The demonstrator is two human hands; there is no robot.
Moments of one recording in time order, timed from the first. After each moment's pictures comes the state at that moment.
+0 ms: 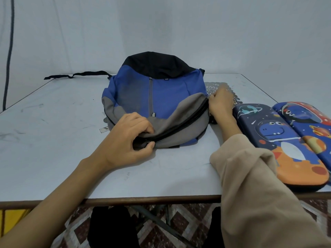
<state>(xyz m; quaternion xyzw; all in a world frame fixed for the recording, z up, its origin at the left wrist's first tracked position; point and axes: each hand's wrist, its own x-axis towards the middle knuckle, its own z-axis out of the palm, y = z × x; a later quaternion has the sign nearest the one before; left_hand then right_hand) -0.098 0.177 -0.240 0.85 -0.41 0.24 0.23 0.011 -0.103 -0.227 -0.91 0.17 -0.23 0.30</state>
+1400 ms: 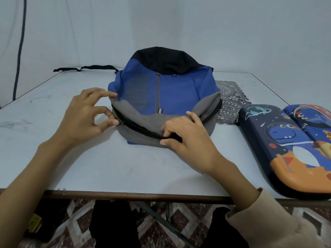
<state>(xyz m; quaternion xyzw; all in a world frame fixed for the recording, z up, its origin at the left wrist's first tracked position) -0.064 0.270 -0.238 0.91 -0.26 0.31 0.11 -0.116 -0.021 -0.242 -0.90 -0.28 -0.19 0.25</state>
